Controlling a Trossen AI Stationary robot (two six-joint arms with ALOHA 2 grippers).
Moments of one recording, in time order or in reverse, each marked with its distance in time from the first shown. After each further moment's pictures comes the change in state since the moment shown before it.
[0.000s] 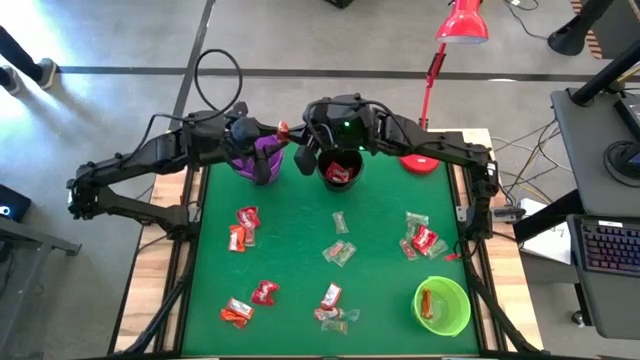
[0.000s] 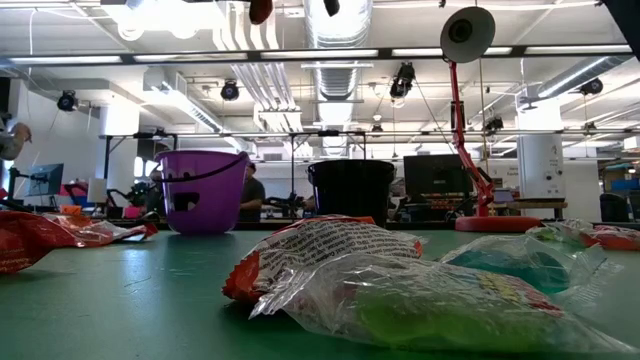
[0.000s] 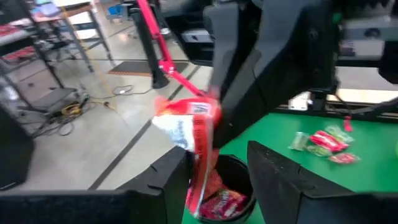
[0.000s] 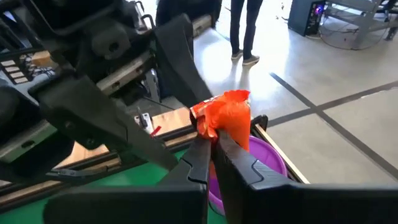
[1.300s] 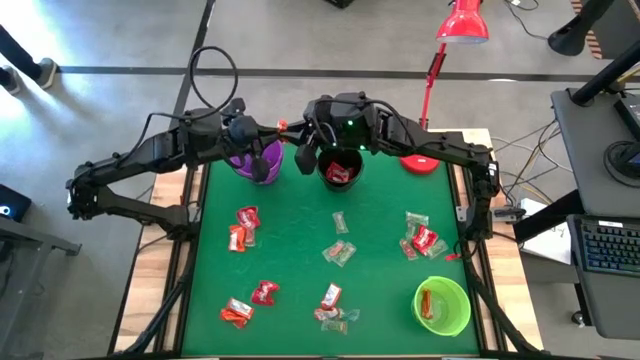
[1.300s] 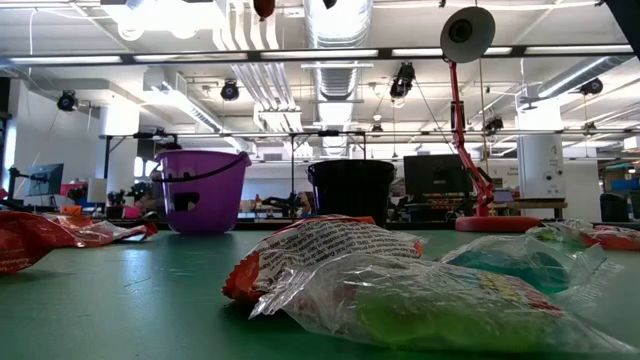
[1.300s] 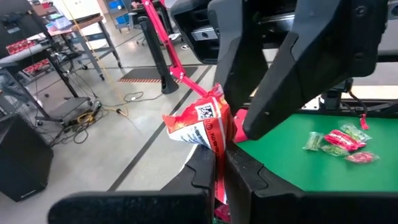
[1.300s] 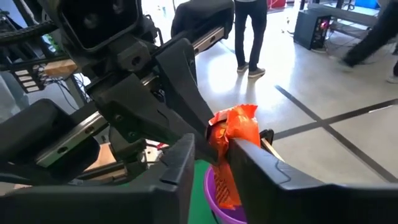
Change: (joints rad) left arm 0.001 -0.002 0.006 0.002 0.010 0.060; right arm 0.000 -0.012 0.000 0.063 -0.013 -0.019
